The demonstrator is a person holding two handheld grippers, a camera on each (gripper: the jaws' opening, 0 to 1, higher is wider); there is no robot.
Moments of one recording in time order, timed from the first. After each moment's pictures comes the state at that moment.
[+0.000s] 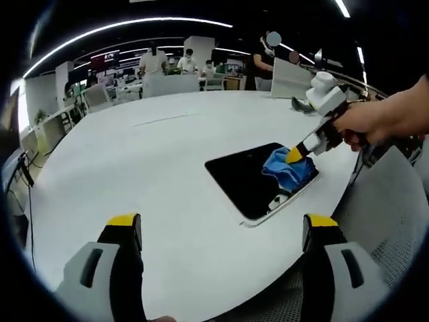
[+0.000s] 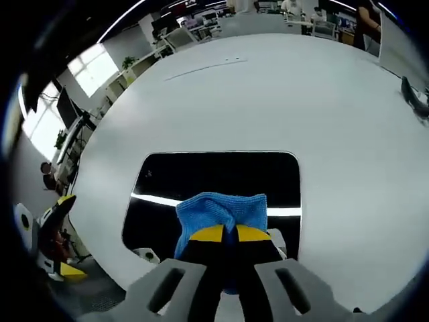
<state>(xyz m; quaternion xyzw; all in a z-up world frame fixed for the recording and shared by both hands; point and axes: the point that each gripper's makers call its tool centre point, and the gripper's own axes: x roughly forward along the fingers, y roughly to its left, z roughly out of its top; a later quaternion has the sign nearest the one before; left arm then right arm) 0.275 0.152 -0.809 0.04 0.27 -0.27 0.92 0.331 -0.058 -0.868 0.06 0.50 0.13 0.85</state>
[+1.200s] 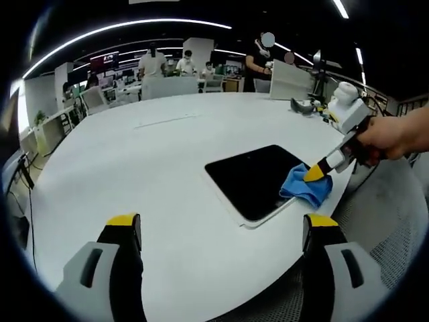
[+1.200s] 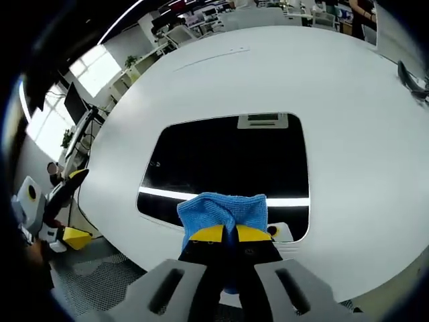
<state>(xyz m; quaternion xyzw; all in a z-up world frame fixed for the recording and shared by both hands) 0.275 0.155 -0.803 0.04 0.26 -0.26 0.93 0.278 -0.054 -0.868 0.08 0.52 0.15 0.84</state>
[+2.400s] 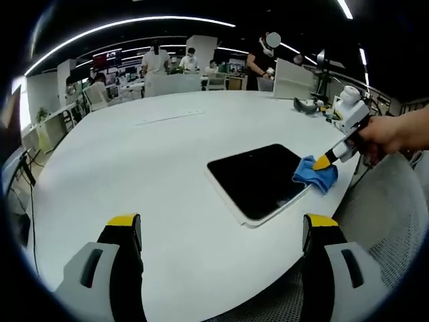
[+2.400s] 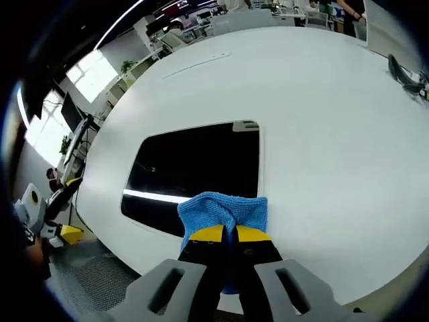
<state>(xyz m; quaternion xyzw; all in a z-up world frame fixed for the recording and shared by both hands) 0.277 0.157 -0.803 0.04 0.26 -0.25 0.93 0.291 -0.104 -0.869 0.09 0.51 0.13 0.84</state>
